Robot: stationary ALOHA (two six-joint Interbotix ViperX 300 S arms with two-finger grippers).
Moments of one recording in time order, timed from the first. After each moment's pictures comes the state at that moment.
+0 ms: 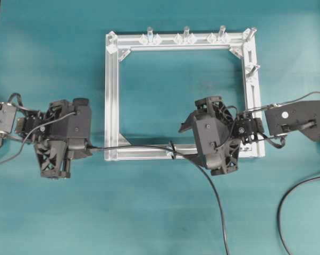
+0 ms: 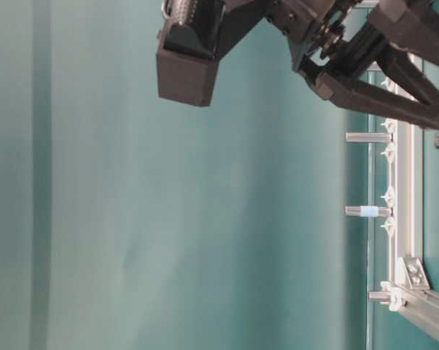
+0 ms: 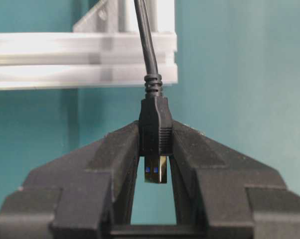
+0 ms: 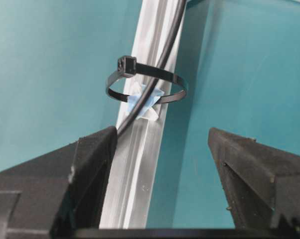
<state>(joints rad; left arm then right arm) -0.16 -0.26 0.97 -0.06 0.29 -0.13 0.09 0.01 0.74 -0.14 -0.05 0.15</state>
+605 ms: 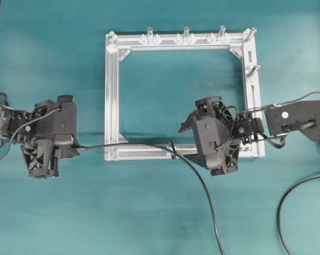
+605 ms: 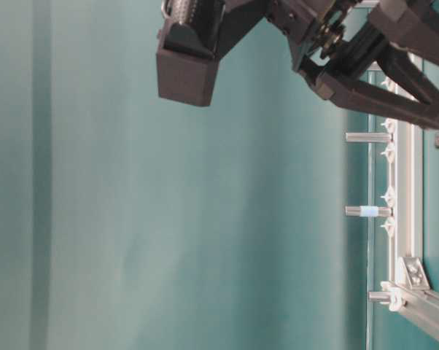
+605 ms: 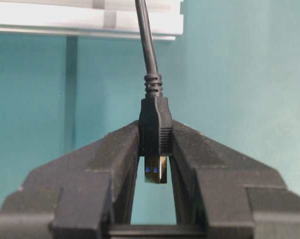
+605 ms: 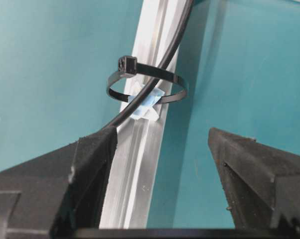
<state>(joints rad) -0.17 -0.33 1.06 -0.06 0.28 -0.21 0.09 0.01 0.74 -0.14 -0.05 0.15</state>
